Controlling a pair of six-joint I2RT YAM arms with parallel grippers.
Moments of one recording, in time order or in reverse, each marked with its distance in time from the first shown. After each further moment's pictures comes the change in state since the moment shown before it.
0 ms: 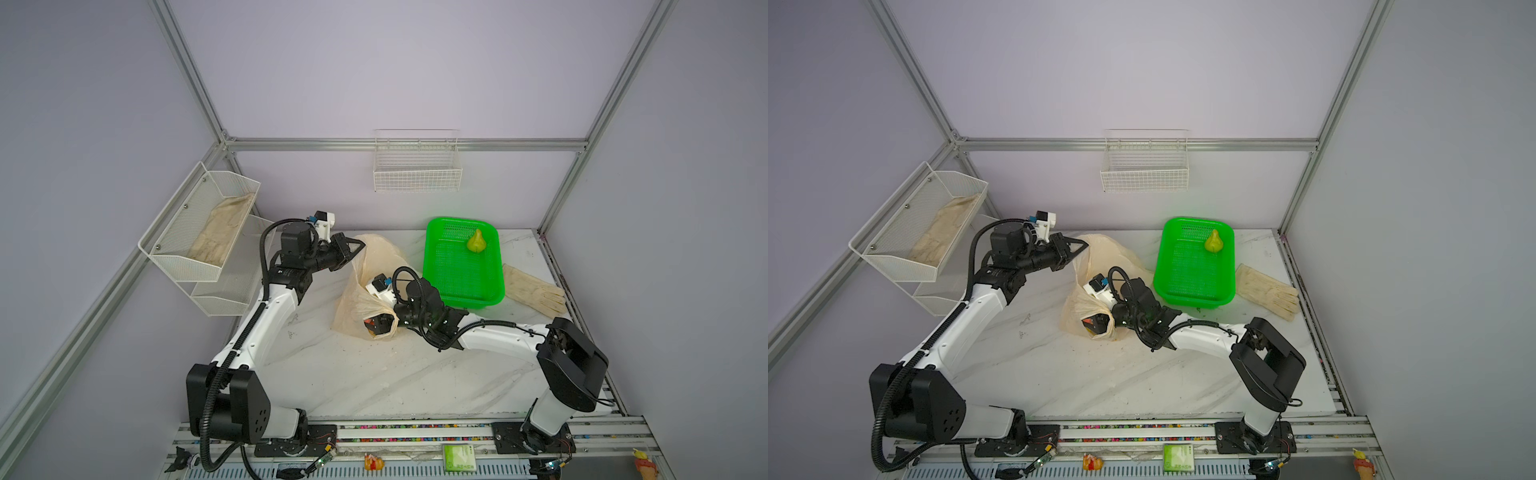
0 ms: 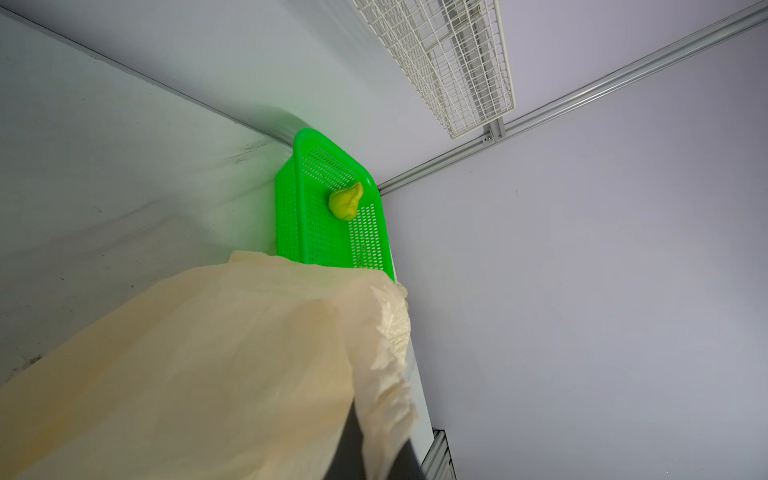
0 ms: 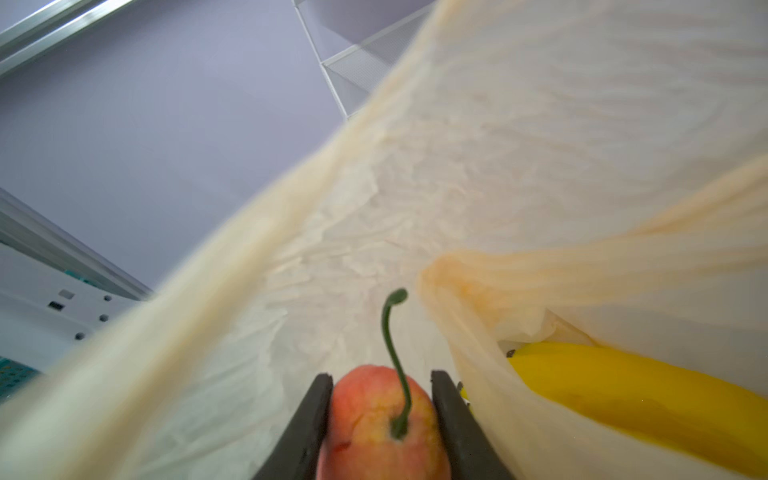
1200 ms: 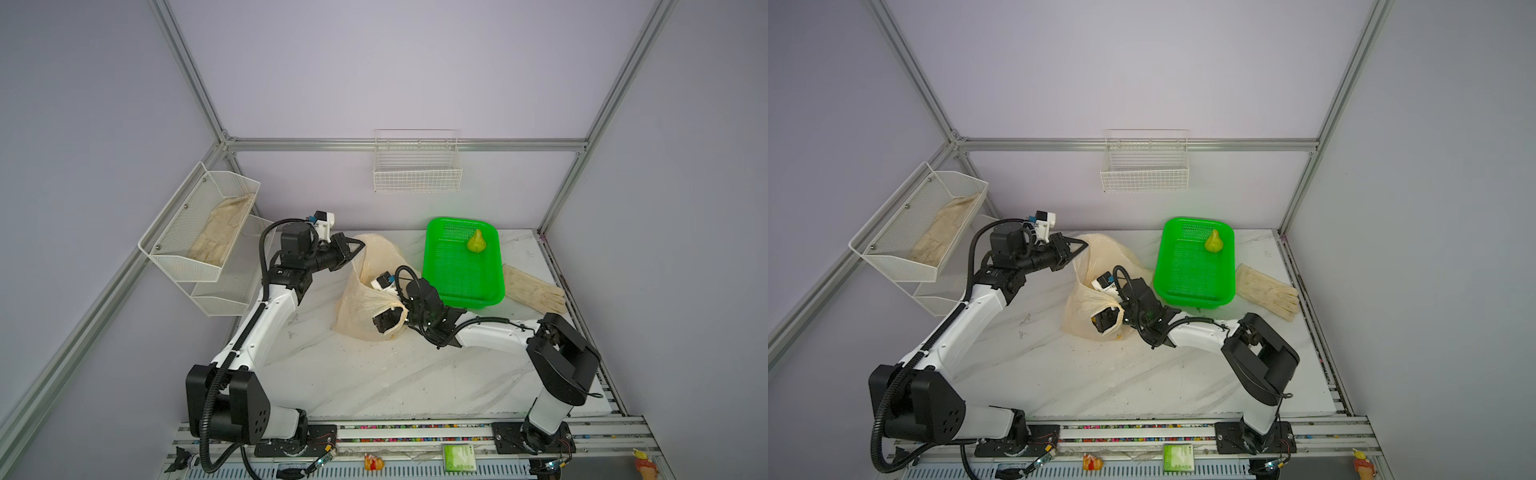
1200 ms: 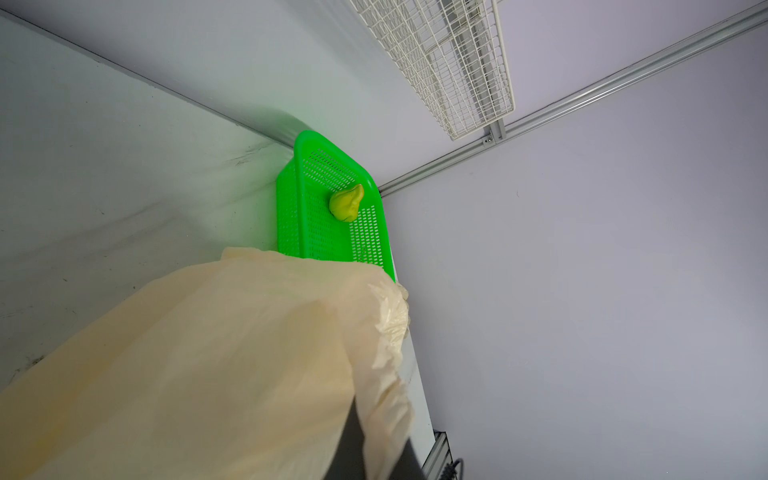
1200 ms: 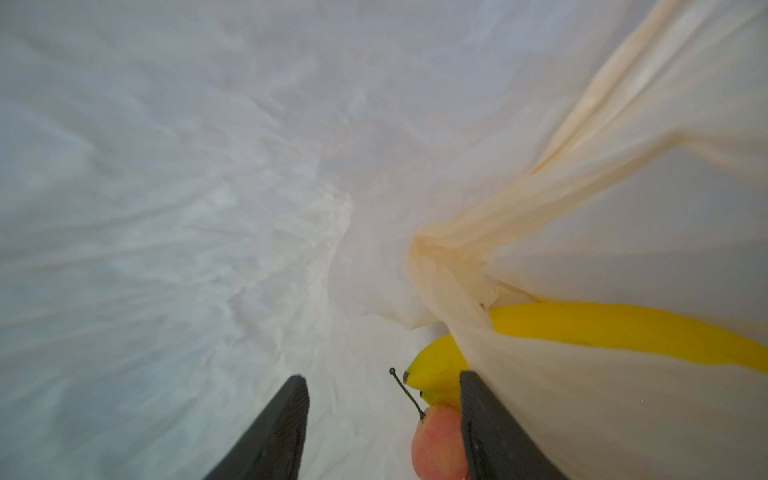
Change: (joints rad) left arm -0.001 -0.003 0.000 -0.002 -0.010 0.003; right arm -0.069 -0.025 -0.040 -0.003 0.004 0.063
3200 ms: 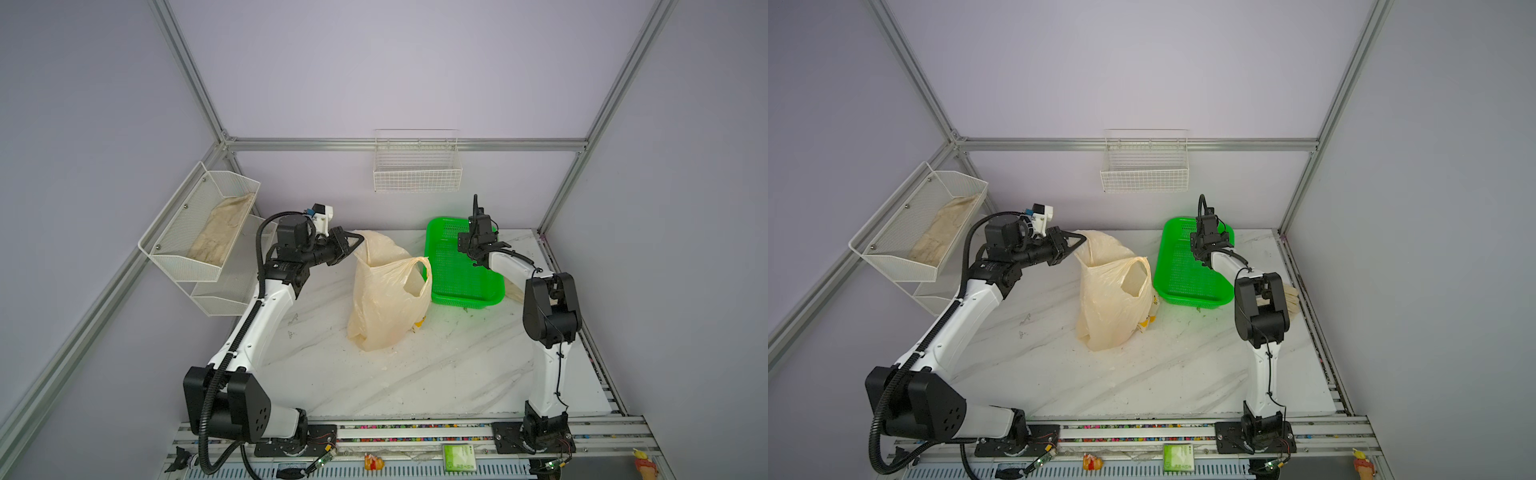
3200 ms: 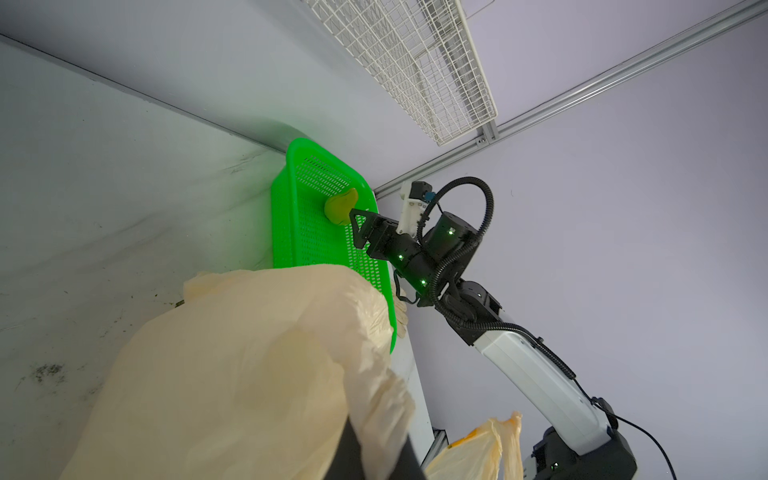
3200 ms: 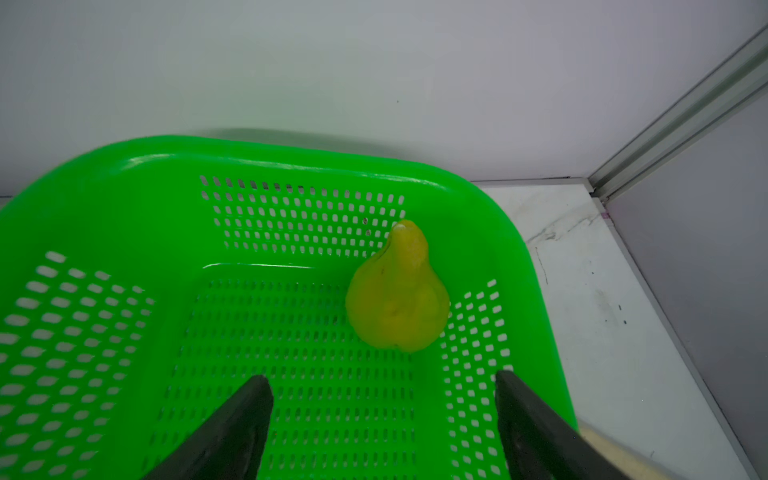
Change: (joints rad) left arm 0.008 0.010 0.090 -0.079 0.011 0.024; right arm -0.623 0.481 0.673 -0.543 0.812 -0.191
